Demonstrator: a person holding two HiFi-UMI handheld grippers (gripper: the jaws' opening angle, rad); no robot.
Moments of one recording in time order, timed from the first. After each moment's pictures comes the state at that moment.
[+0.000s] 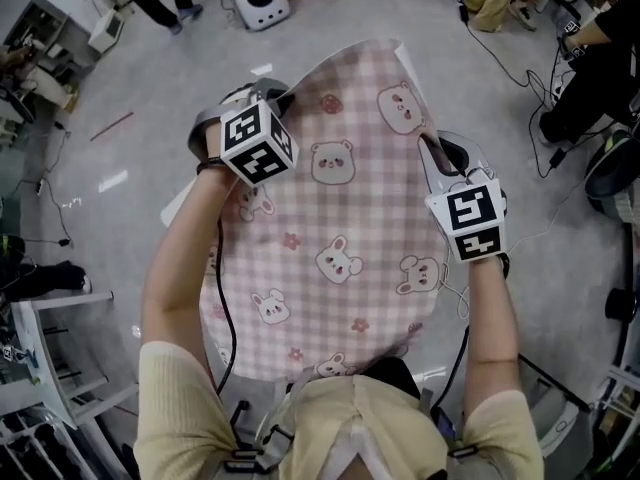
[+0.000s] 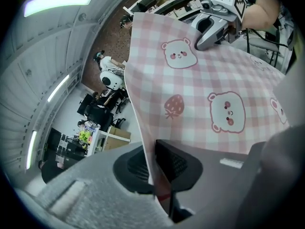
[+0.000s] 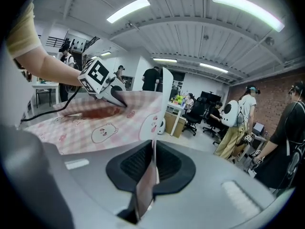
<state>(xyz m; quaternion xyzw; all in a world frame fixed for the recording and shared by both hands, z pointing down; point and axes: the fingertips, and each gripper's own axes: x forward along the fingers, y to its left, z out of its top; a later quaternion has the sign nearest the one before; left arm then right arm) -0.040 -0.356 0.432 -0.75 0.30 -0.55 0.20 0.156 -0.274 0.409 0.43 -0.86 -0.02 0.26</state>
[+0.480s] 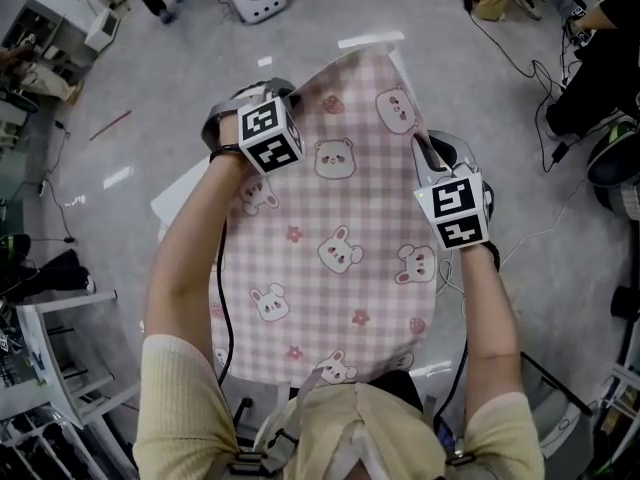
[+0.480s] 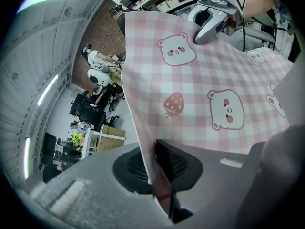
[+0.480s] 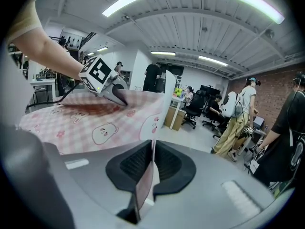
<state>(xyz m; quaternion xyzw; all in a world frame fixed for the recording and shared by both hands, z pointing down) -0.035 -0.365 0.466 -0.75 0.26 -0.58 0.19 0.155 -0.275 0.435 0.44 -0.85 0.01 0.29</state>
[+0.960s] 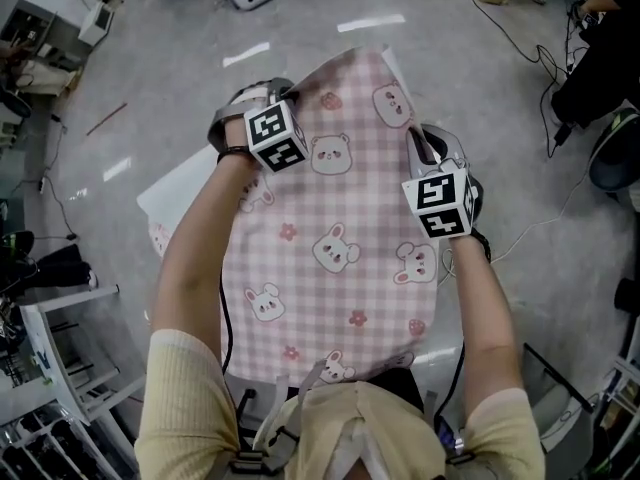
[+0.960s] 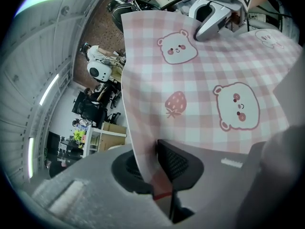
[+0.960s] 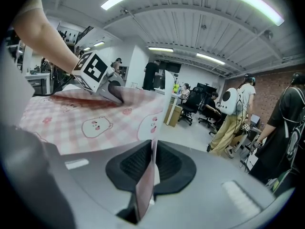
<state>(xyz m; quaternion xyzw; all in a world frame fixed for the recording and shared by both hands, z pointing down) -0.035 -0.370 0.498 -0.73 0.28 -0.59 0.20 0.158 -0.282 0.473 0.46 -0.83 0.01 0.31</state>
